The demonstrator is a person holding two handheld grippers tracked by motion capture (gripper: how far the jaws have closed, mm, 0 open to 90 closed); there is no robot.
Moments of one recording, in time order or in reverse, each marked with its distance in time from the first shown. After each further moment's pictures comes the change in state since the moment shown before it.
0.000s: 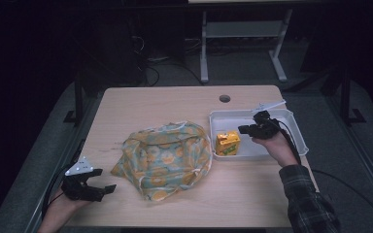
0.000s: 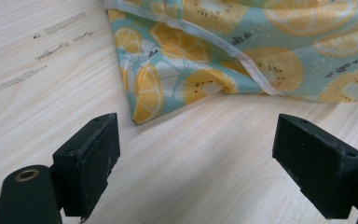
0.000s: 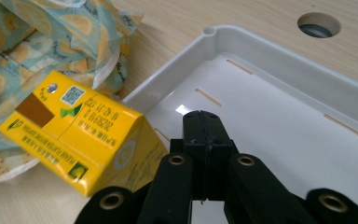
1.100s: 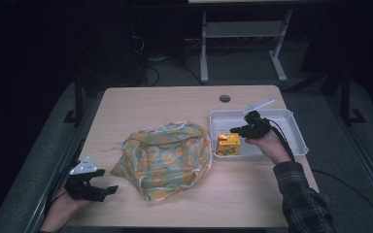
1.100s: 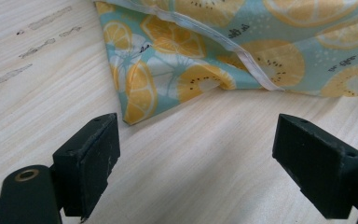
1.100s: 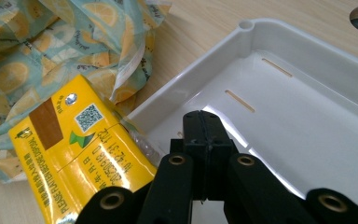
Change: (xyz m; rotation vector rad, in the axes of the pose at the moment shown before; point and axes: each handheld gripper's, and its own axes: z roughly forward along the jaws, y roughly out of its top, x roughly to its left) left arm -0.001 0.002 0.007 0.026 -0.021 0.016; right arm 0.006 0.007 0.020 0.051 0.090 -0.038
